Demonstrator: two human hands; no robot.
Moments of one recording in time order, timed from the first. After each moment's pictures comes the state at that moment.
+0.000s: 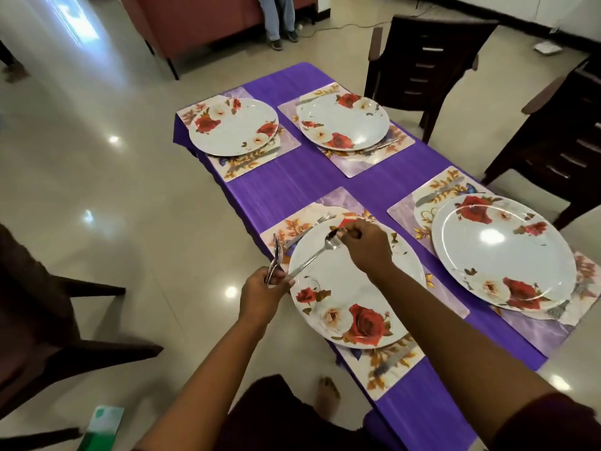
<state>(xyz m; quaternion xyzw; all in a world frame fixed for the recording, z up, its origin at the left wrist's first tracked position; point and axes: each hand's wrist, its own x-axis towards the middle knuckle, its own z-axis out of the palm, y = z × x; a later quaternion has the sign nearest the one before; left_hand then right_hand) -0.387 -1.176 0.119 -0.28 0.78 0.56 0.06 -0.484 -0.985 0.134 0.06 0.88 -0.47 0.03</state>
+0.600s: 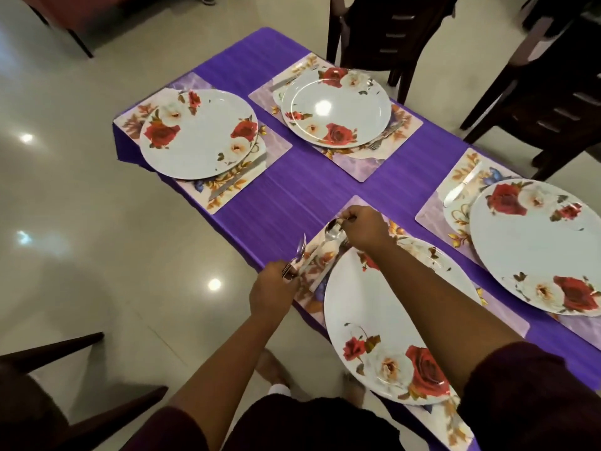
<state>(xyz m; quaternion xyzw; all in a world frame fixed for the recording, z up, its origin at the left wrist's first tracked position) -0.549 -1.254 0.063 -0.13 0.92 0.35 0.15 -0.634 -1.061 0.093 0.18 0.92 -0.33 0.12</state>
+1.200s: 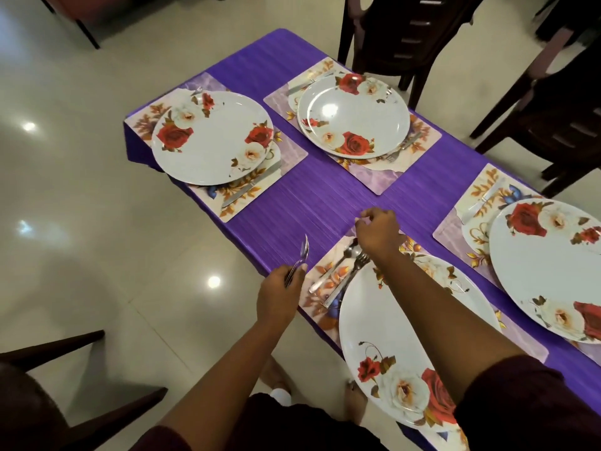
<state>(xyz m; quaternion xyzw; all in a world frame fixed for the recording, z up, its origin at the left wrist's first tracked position) -0.570 -1.266 0.065 -0.18 0.84 0.49 0.15 -0.665 -1.073 0.074 0.28 0.91 -0.30 0.07</state>
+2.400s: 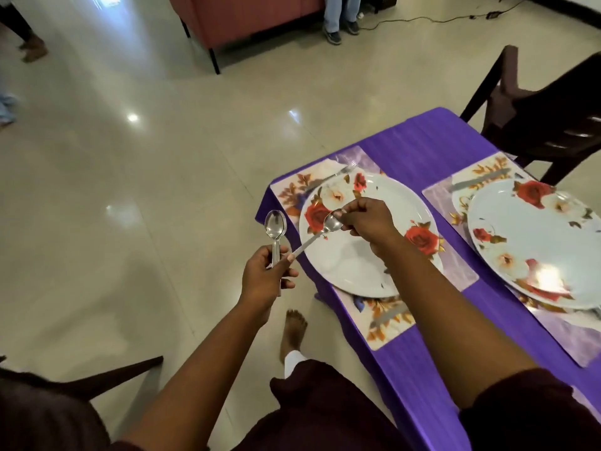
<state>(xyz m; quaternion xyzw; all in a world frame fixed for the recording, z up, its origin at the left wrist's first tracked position) -0.800 -1.574 0.115 -0.30 0.65 0.70 0.04 -0.938 -1.400 0.115 0.08 0.80 -0.57 0.17</state>
